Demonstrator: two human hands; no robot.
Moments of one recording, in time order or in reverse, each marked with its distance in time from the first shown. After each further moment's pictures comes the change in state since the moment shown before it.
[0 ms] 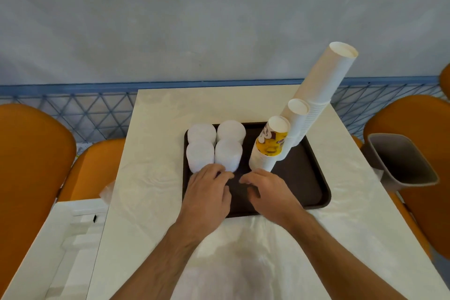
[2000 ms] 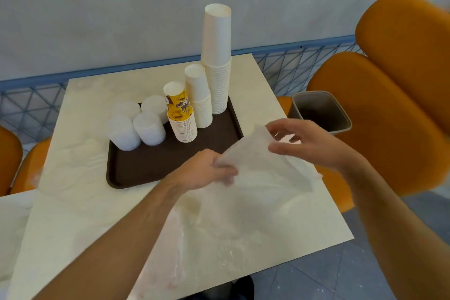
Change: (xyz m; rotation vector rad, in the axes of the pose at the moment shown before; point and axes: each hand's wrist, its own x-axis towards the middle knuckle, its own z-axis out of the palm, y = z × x) left_hand 0.018 0.187 0.068 -0.583 -0.649 -0.160; right_hand -0.159 0.170 -0.188 0.395 -0.049 0.093
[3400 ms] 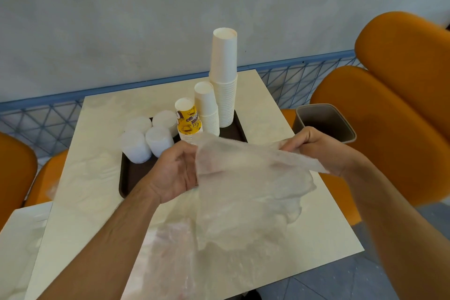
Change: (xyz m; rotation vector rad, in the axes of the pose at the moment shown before) left_hand -0.062 0.034 -0.045 -0.995 0.037 -0.025; right_hand -0.003 -0.014 -0.011 0.540 -0.161 0.091
